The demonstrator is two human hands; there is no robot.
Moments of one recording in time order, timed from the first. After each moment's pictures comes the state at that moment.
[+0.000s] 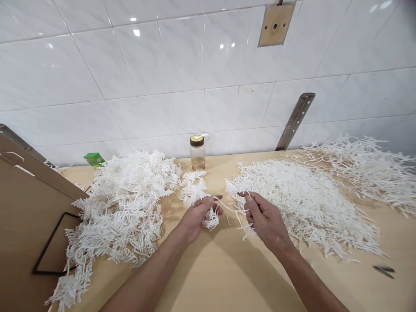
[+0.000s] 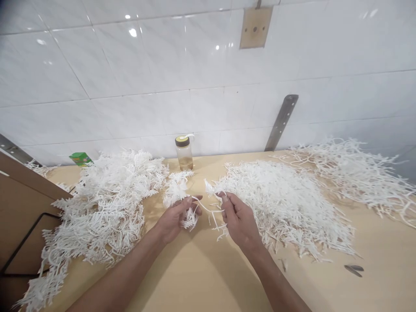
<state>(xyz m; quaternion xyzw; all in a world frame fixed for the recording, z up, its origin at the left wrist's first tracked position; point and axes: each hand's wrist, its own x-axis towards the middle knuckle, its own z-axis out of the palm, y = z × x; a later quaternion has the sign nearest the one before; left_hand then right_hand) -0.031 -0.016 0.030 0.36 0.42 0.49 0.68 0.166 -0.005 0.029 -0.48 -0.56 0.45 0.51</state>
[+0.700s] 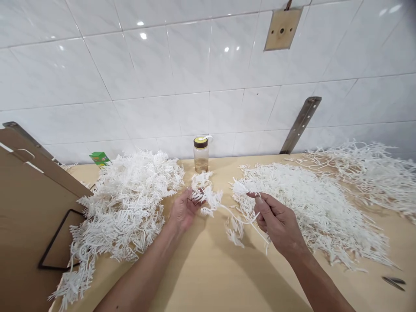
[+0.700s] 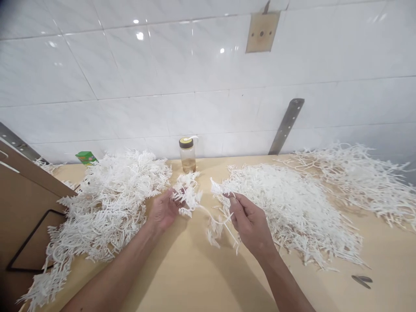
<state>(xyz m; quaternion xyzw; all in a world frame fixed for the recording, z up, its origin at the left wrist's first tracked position) -0.059 0.003 0.032 0.13 0.37 0.69 0.60 0.181 -0.003 0.033 -0.43 -0.56 0.48 0.52</state>
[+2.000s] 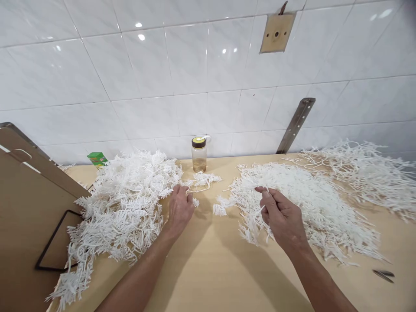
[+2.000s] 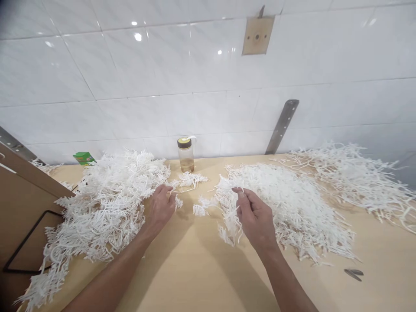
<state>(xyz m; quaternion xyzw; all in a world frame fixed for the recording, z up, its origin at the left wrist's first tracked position) -0.074 0.003 0.025 0.50 0.67 0.54 0.13 0.185 0.003 0.036 -0.47 -0.52 0.40 0.59</state>
